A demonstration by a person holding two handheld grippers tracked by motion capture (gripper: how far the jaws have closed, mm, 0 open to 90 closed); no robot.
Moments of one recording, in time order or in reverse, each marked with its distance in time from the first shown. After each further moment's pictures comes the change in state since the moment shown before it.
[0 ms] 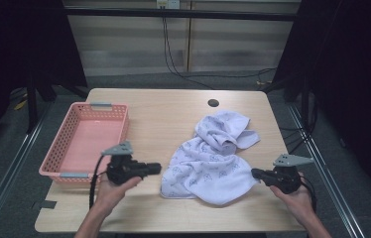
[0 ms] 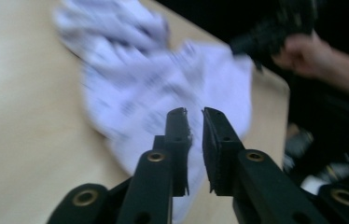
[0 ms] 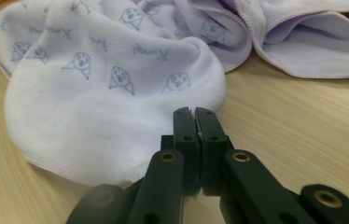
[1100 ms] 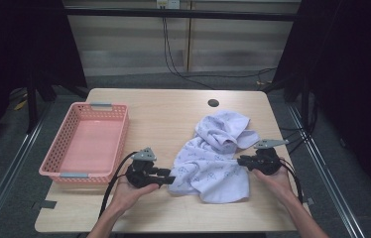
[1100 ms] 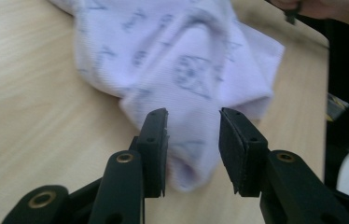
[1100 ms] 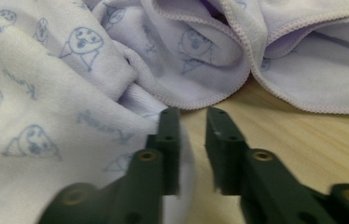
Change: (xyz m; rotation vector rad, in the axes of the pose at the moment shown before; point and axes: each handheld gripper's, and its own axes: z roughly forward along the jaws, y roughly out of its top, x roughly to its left) left arm 0.002 -0.008 0.037 0.136 0.071 0.045; right arm -0.020 0.028 0.062 0.071 -0.019 0.026
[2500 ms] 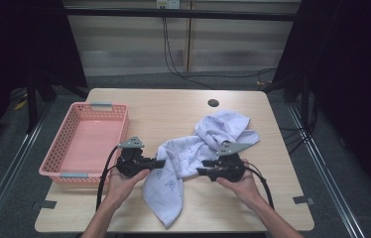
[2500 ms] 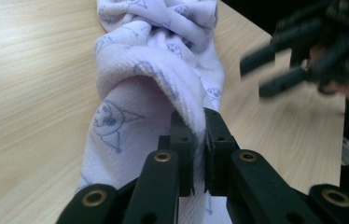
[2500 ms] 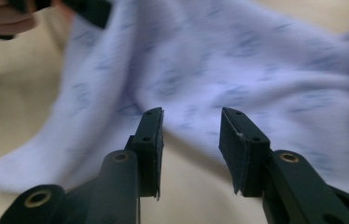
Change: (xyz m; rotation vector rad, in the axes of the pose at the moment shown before) left arm 0.025 0.013 -0.022 -0.117 0.083 -0.122; right arm 0.105 0.042 0.030 -0.068 0.264 -0.112
